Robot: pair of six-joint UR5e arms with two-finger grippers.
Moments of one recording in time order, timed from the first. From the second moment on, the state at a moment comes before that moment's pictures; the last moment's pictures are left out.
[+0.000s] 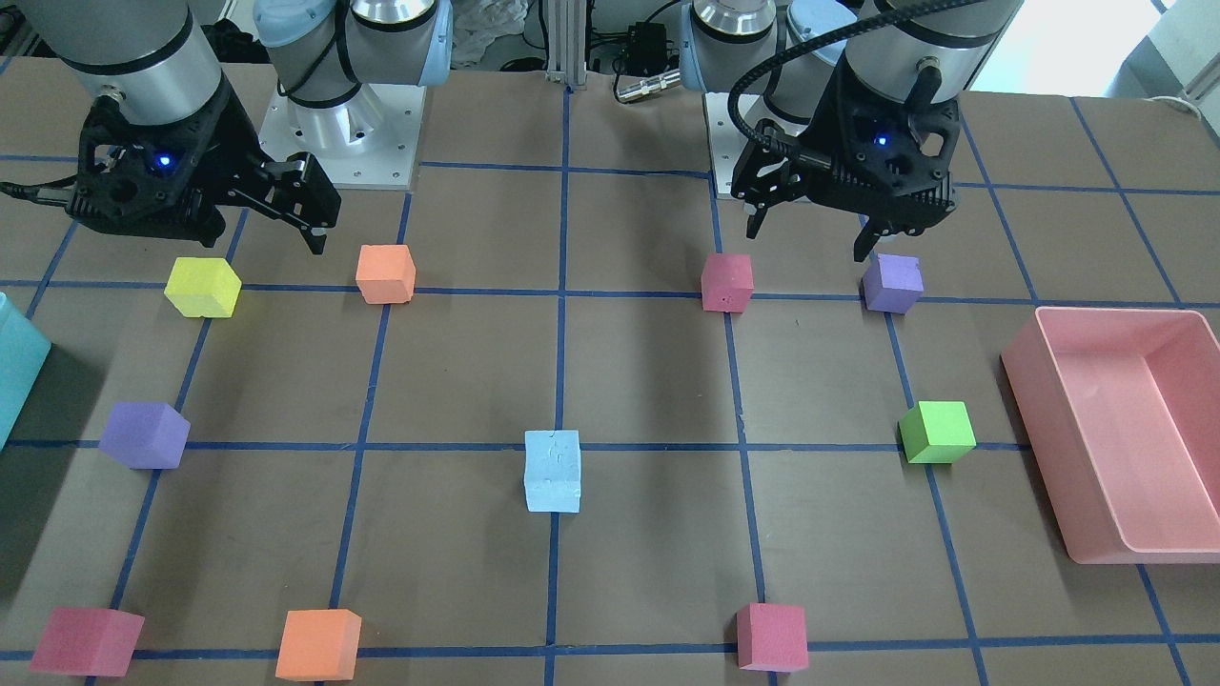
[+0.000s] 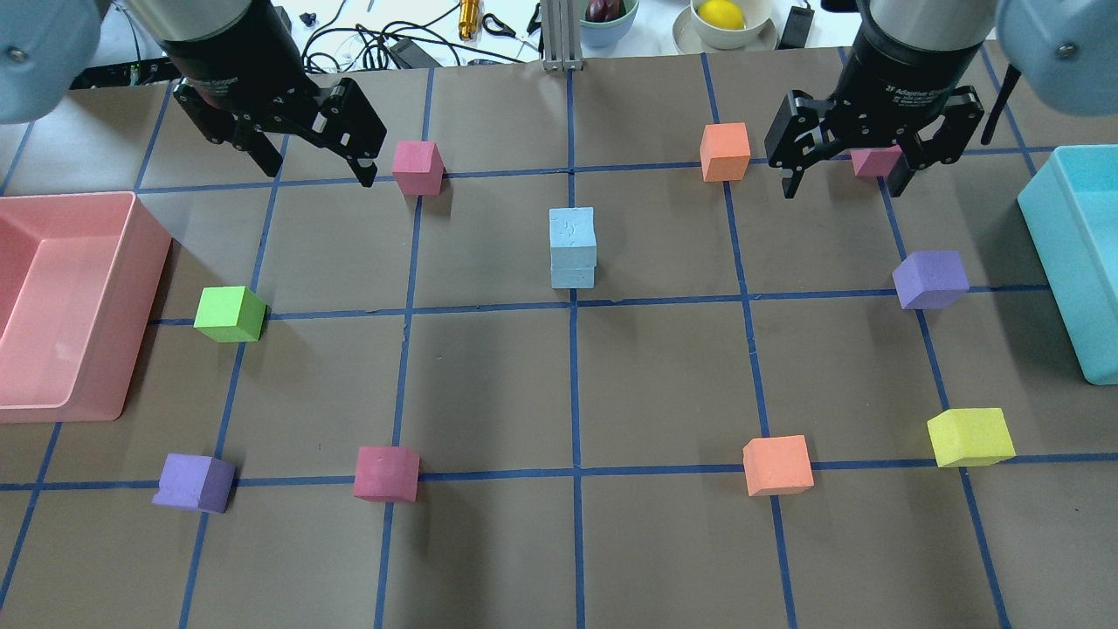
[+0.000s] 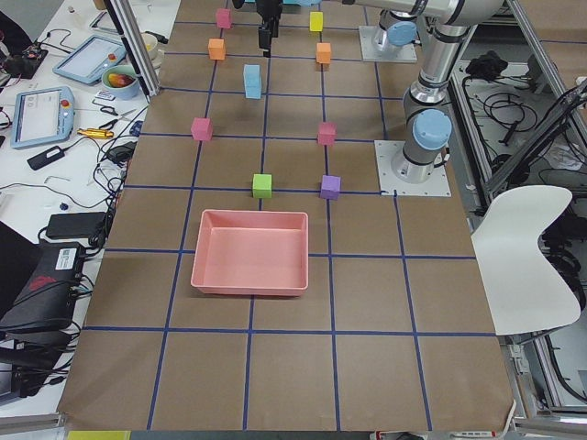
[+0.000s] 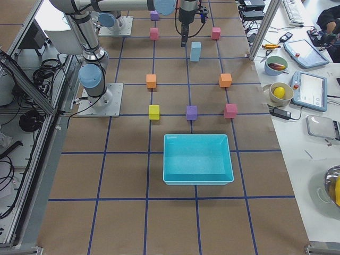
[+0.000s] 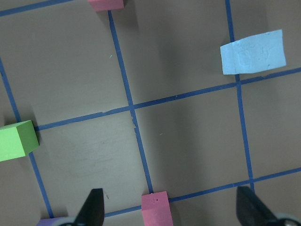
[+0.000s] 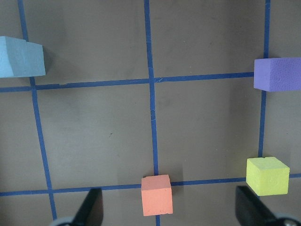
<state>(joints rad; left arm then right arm) -1.61 -1.62 -1.42 -1.66 1.54 0.17 1.56 -1.53 1.50 -1.49 -1.58 0.04</state>
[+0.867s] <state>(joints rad) -1.57 -1.60 -1.45 -1.58 1.56 0.14 1.56 -1.53 1.50 -1.48 -1.59 0.03</state>
